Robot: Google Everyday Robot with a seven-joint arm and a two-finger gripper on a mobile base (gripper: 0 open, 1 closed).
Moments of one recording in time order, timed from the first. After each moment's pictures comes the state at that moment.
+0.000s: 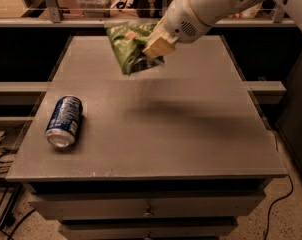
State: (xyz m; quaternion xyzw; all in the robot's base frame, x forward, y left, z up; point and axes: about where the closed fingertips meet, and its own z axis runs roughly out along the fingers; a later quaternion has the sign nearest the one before) arm 0.600 0.009 0.974 -0.62 0.68 0.15 0.35
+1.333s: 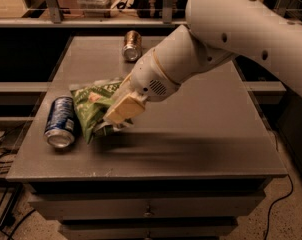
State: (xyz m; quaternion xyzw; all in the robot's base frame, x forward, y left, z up) arm 0.470 0.080 0.907 -0.64 0.66 0.28 0.28
